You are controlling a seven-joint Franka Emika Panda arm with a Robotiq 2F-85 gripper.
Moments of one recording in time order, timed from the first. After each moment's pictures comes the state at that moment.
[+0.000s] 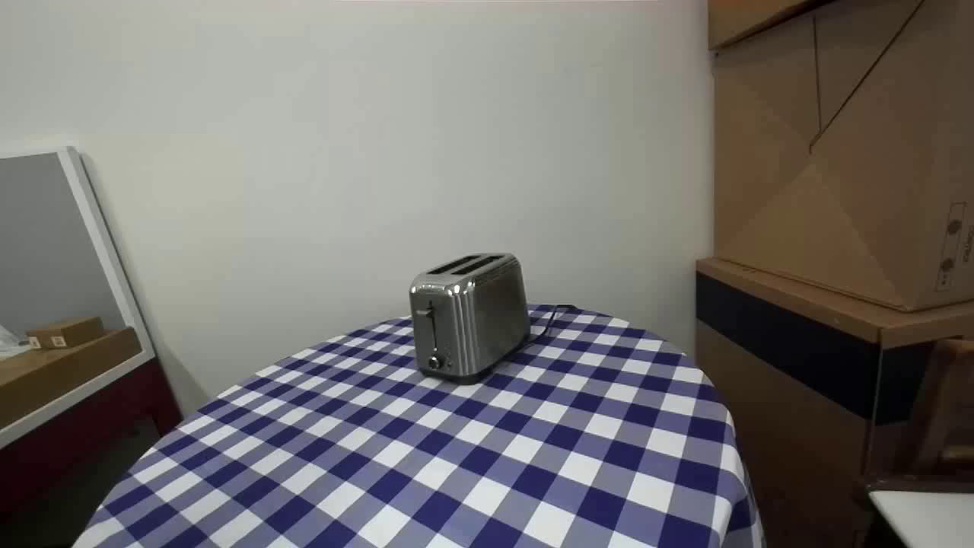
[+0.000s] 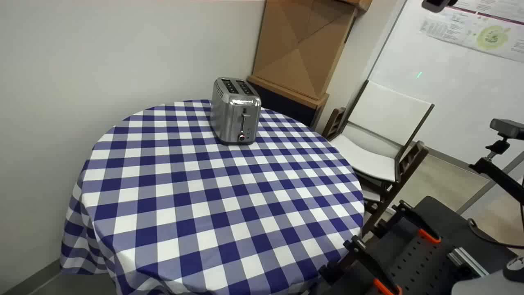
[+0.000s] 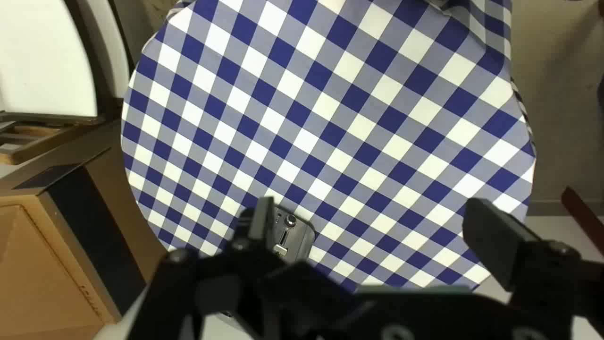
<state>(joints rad) 0.11 -0.98 0.21 -2.70 -0.07 1.91 0.03</state>
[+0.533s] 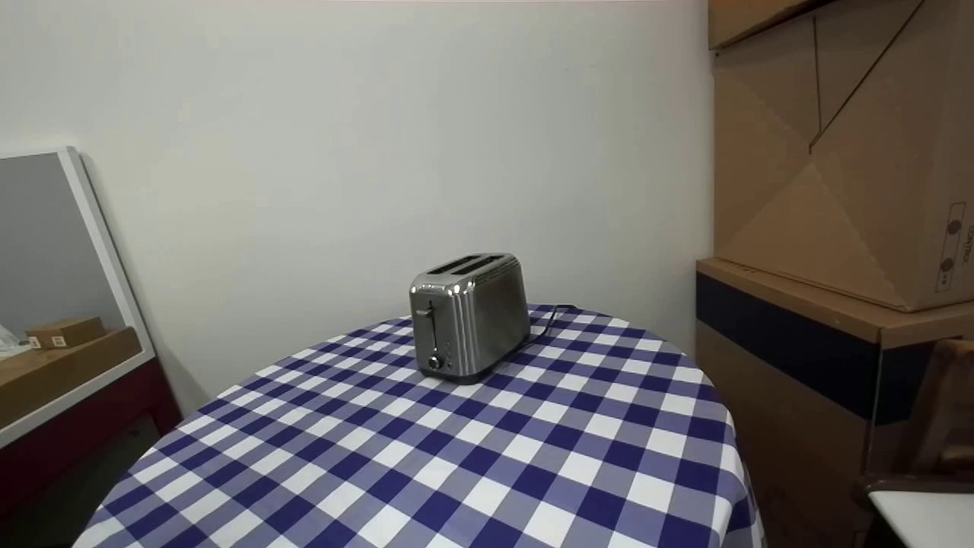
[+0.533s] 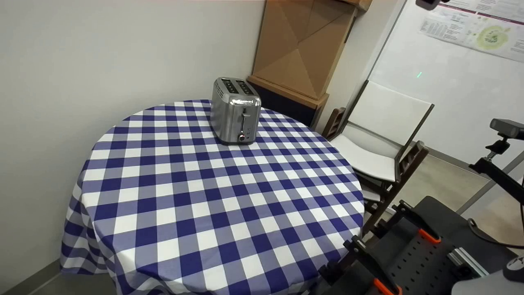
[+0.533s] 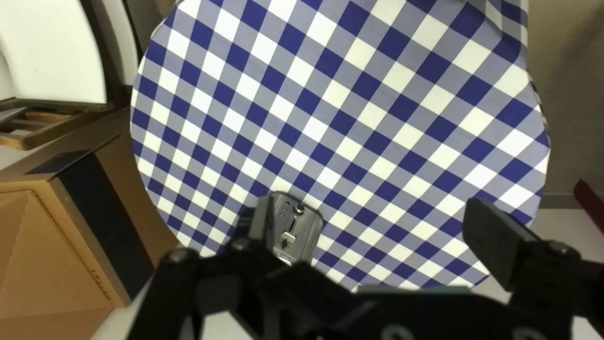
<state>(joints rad) 0.10 -0.97 0.21 -2.70 -0.10 1.95 0.03</state>
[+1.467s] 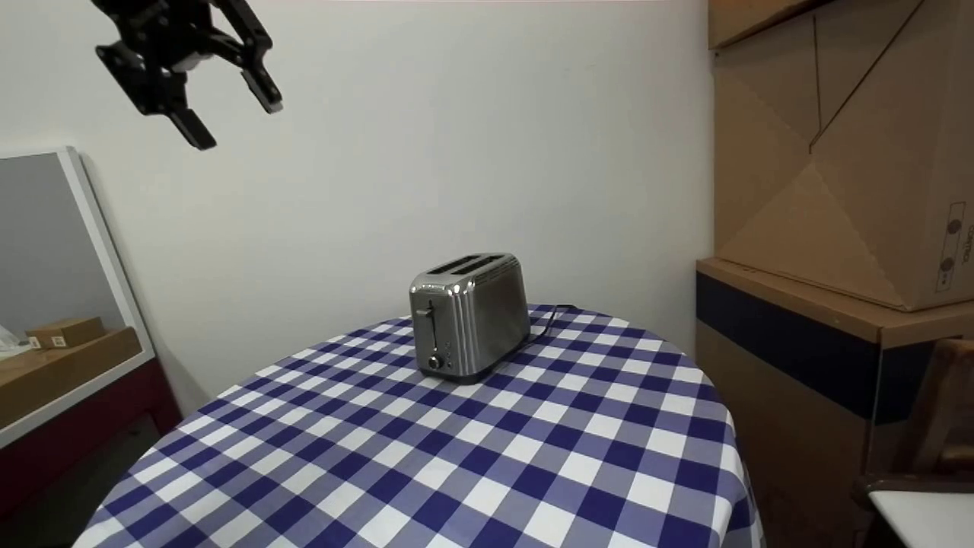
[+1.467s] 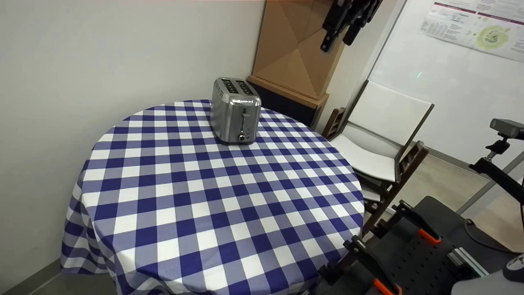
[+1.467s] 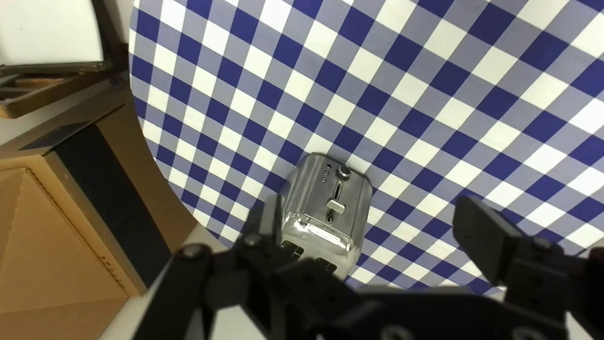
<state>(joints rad) -0.08 -0.43 0.17 -2.61 -0.27 2.47 0.07</state>
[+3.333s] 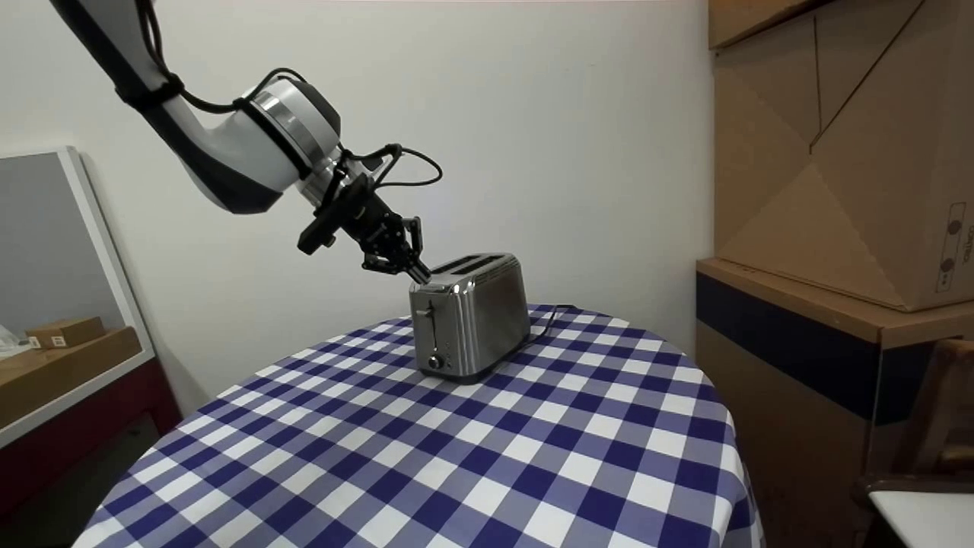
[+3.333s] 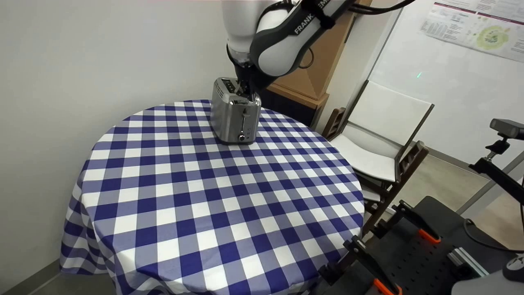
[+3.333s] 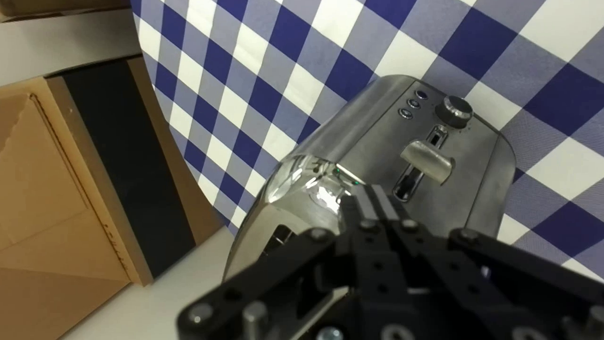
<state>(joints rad) 0.15 0.71 -0.07 -1.72 -0.90 2.51 0.59</state>
